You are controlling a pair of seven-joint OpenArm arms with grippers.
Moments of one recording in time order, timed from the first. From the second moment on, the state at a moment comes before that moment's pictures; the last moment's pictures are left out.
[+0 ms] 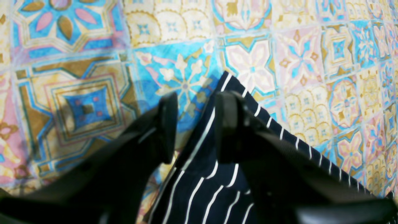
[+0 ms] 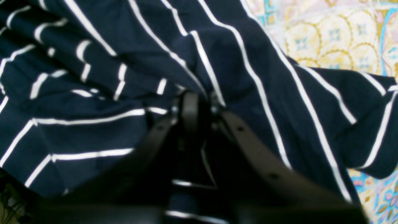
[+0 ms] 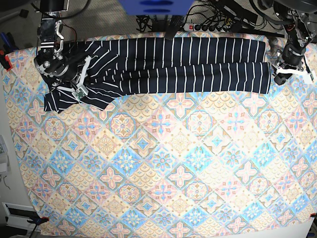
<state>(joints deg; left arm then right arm) 25.6 -14.4 -38.4 88.9 -46.9 -9.6 37.6 -17.4 15.2 11.1 90.7 -0.9 41.4 -37.1</state>
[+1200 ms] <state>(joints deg) 25.6 -14.4 -38.4 88.9 -46.8 -9.6 37.6 -30.5 16.5 13.1 100.9 -0.9 41.3 -37.3</state>
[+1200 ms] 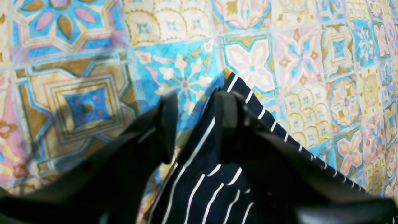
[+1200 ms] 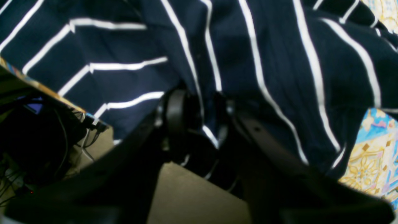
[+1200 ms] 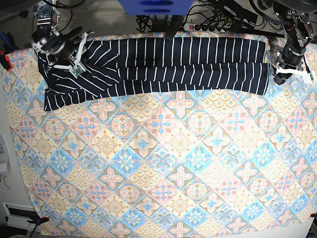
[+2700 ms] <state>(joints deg) 22.1 -19.9 -23.2 78.0 -45.9 -12.4 39.0 -27.3 13.2 18.5 105.4 15.5 41.2 -37.6</state>
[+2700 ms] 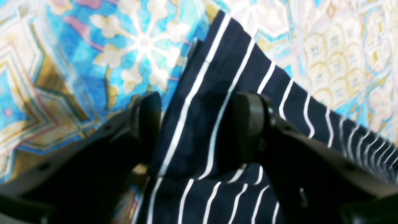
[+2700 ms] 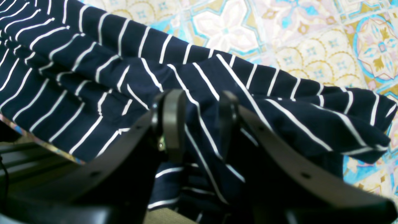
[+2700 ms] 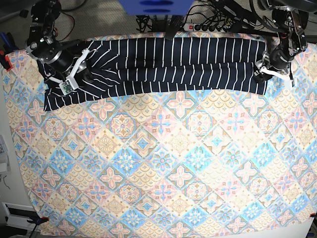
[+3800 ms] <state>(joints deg) 23.8 -17.8 -24.6 79.7 -48.0 -14.0 42.7 -27.3 13.2 18.4 105.4 15.5 41.2 -37.8</state>
